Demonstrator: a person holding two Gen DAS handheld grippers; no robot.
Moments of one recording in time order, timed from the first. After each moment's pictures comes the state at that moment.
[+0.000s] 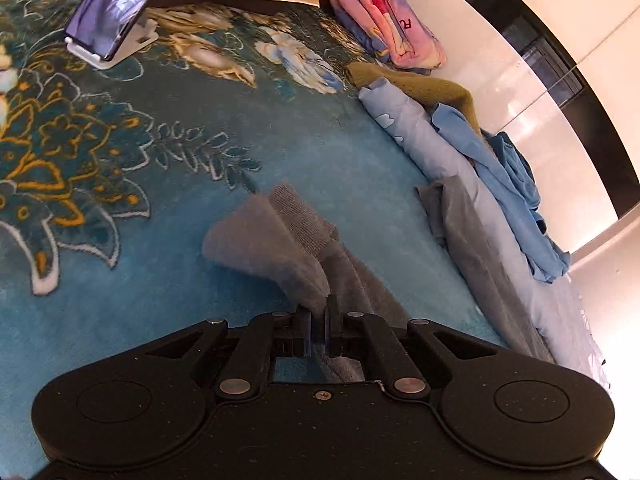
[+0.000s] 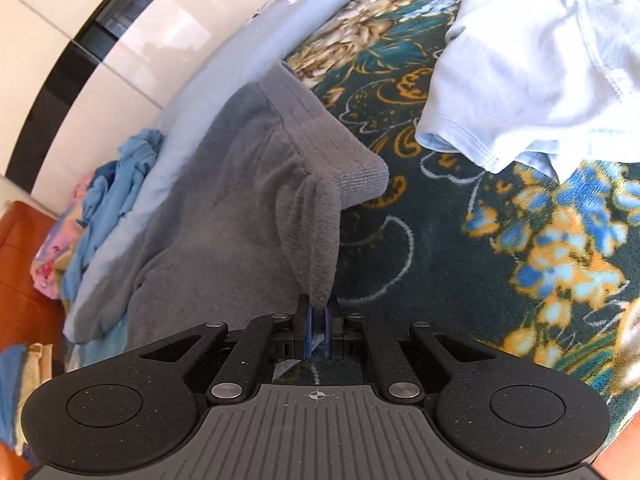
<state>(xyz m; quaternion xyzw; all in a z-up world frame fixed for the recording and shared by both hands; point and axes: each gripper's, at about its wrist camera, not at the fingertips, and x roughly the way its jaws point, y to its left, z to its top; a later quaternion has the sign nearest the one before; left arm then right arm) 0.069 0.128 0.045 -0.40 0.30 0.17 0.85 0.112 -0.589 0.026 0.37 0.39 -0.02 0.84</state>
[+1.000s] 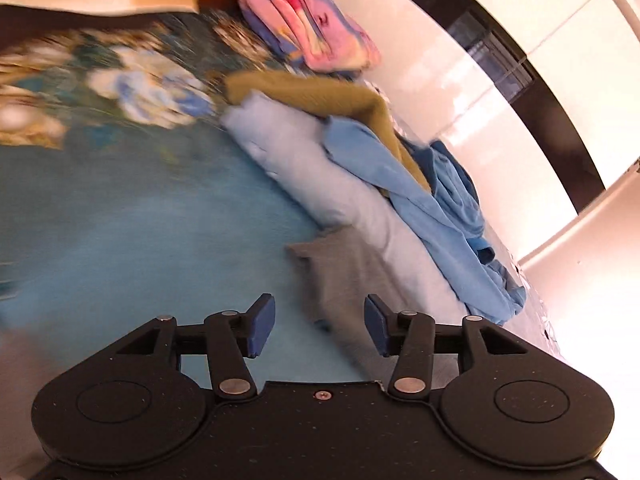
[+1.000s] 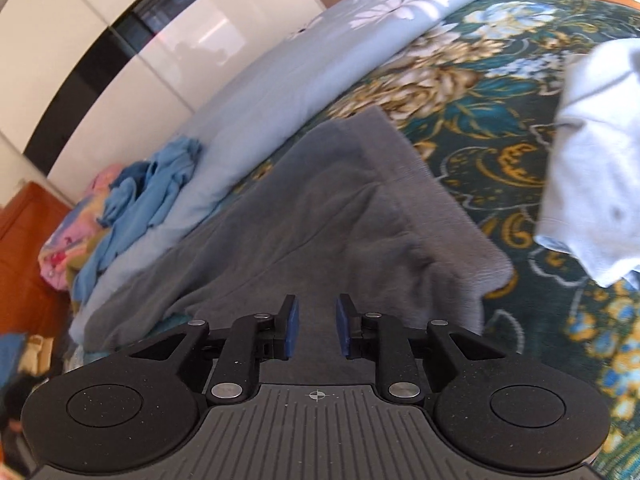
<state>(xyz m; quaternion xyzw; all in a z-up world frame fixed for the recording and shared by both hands) 0.275 0.111 0.080 -0.38 0.27 0.09 0.88 0.177 -0.547 0.065 0.31 0.37 0.01 0.88</state>
